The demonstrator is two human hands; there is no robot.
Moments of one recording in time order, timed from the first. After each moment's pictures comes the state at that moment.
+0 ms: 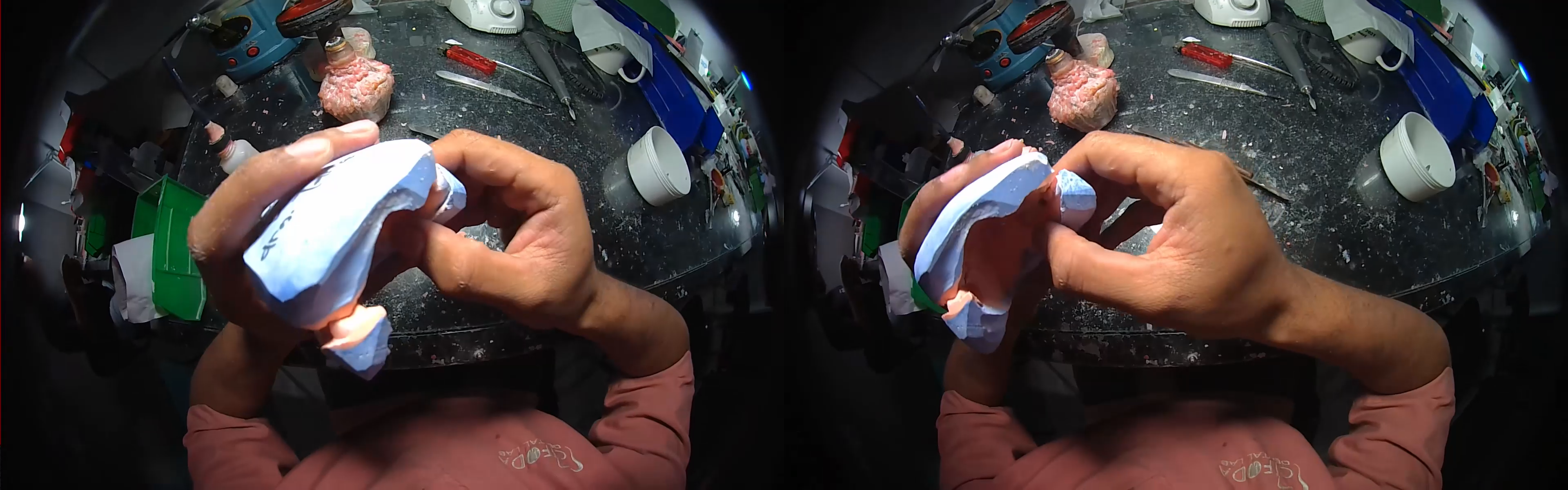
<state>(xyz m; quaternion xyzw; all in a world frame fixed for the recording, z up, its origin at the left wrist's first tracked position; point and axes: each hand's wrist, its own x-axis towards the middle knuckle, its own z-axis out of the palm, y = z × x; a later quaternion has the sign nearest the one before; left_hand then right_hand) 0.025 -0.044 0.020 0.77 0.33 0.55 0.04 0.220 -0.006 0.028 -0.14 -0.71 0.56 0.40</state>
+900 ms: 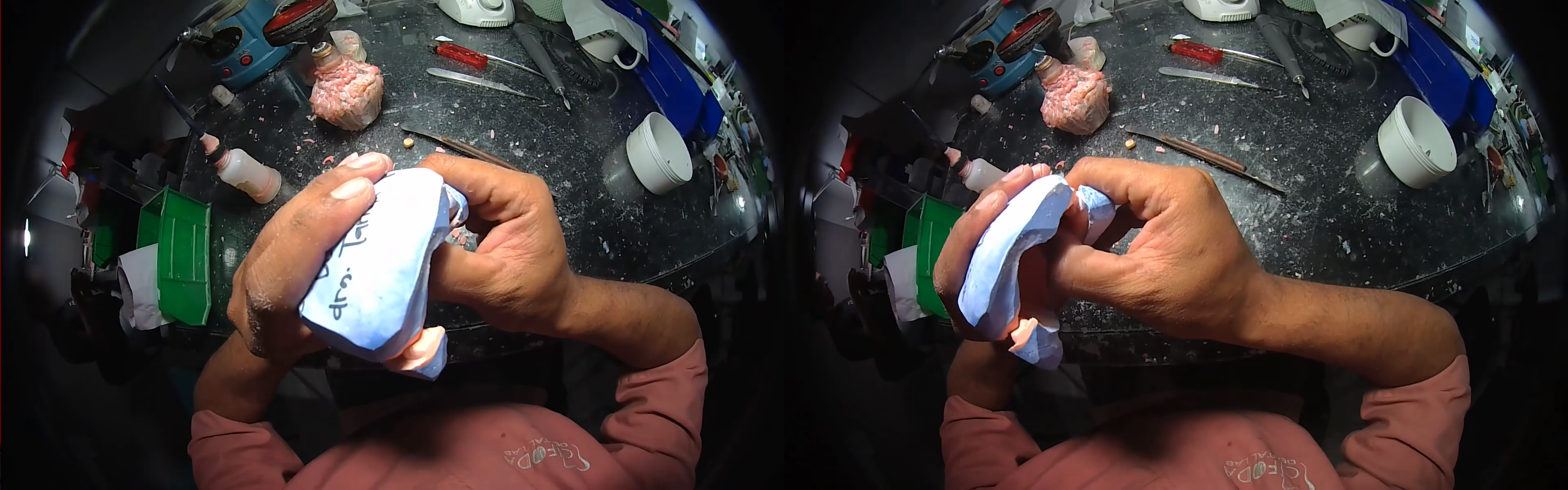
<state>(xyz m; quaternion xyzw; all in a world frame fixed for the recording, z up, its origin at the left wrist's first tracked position) 0.034 -0.047 0.015 0.82 0.29 0.49 -0.03 0.215 -0.011 0.009 -0.17 -0.68 0.57 0.43</state>
